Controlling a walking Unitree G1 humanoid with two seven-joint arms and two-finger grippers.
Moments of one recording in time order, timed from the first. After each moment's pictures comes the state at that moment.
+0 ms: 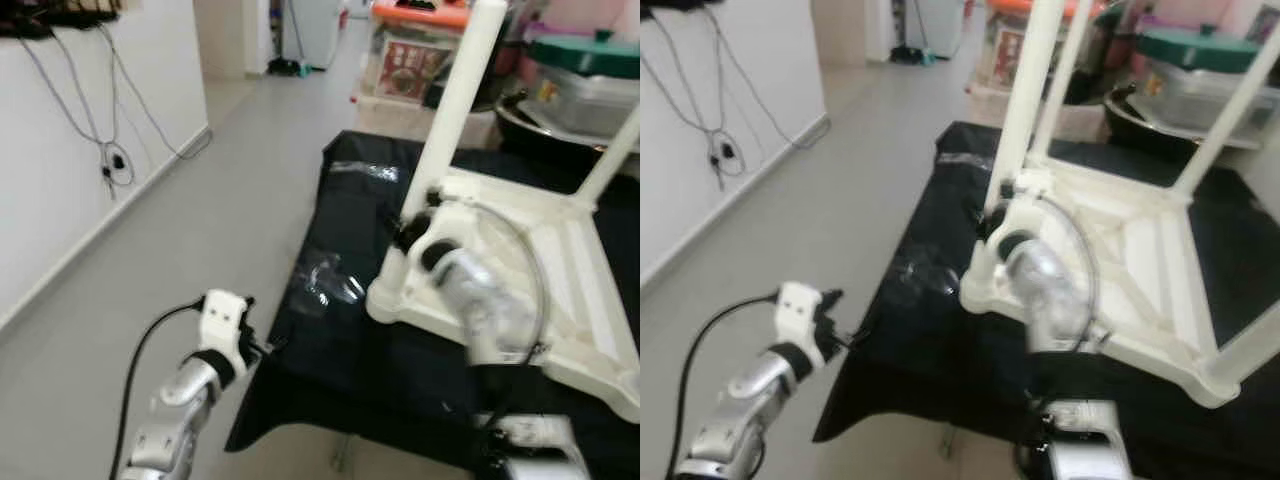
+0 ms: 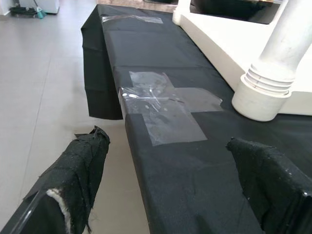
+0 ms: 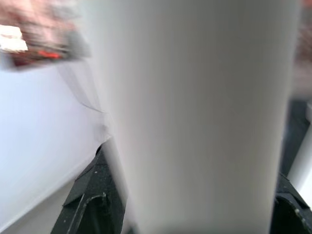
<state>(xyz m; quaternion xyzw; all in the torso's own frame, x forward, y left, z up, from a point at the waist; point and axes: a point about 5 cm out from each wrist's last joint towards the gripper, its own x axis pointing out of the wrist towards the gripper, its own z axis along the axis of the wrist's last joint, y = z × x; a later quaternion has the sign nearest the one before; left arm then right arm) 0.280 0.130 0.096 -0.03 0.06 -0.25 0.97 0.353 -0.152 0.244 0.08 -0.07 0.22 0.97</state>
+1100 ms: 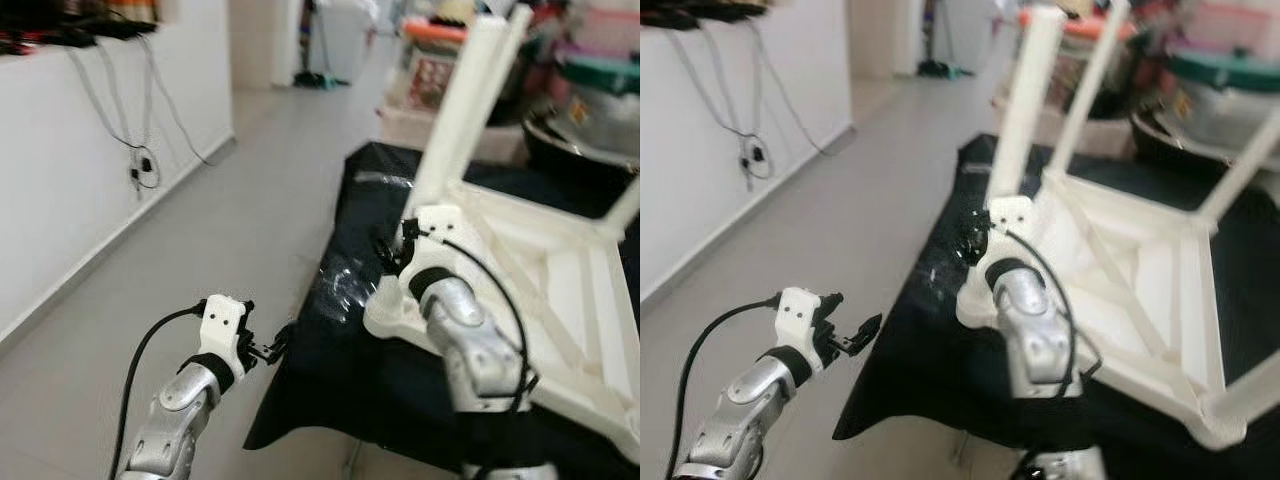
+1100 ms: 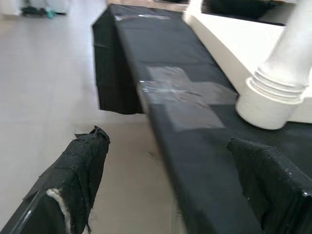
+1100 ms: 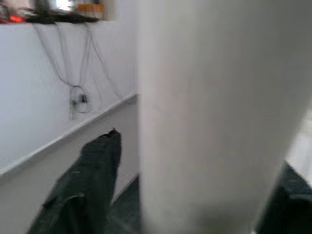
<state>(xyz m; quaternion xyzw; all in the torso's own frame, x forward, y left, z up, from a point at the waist) 0.280 0.127 0.094 -0.03 0.06 -0.26 0.96 0.330 -0.128 0.204 0.00 -0.03 0.14 0.99</state>
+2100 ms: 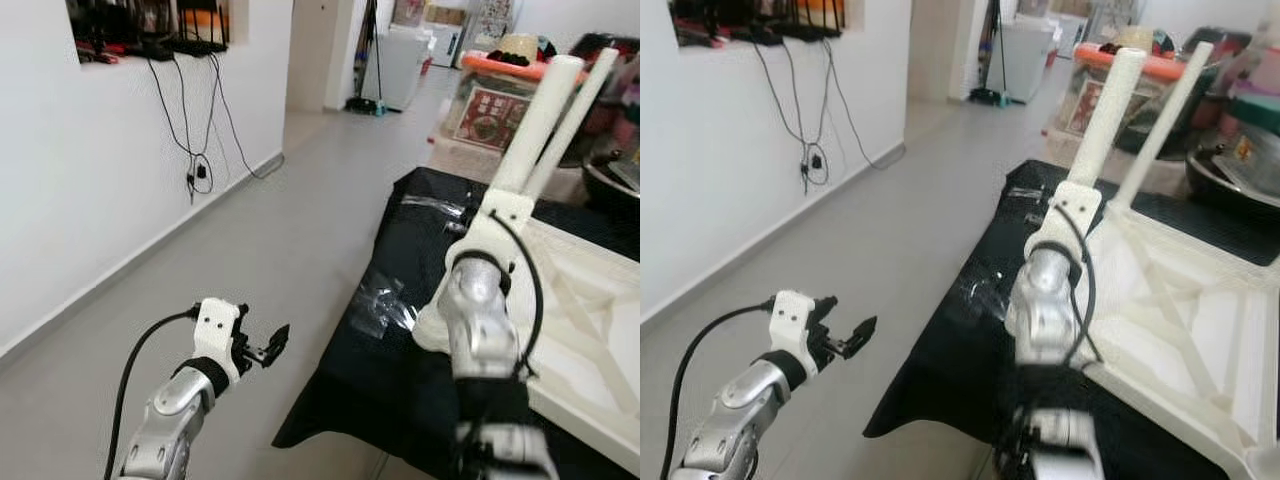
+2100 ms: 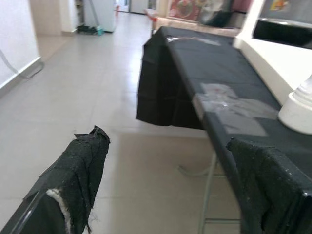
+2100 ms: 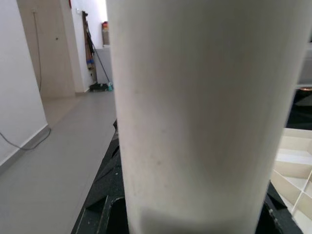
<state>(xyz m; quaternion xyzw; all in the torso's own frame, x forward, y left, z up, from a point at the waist) 0.276 0.134 0.091 -0.02 0.06 -0.25 0.97 0.335 -0.173 0.186 0.03 -0.01 -0.22 0.98</state>
